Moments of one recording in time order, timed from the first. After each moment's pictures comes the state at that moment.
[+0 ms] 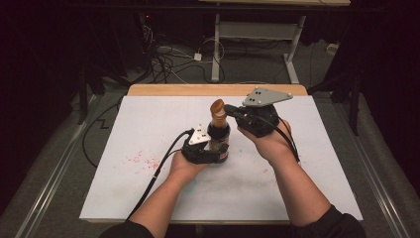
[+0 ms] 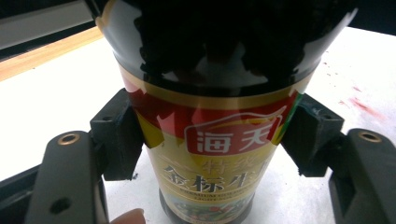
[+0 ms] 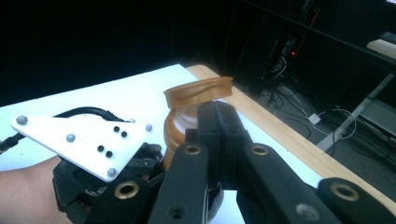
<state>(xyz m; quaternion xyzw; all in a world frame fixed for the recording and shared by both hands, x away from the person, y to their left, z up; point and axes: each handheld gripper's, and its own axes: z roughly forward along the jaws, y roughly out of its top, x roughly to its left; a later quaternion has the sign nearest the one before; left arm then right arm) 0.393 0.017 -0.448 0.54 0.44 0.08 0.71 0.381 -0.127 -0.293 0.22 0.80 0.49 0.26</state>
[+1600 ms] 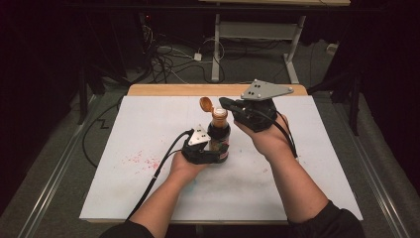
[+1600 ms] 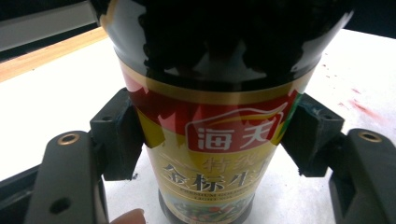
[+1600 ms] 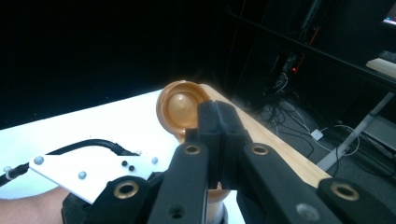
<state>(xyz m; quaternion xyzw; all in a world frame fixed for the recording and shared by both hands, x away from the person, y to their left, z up) 0.393 0.019 -0.450 0.54 0.43 0.08 0.71 0.381 -0.121 -0.277 0.21 0.79 0.51 0.26</state>
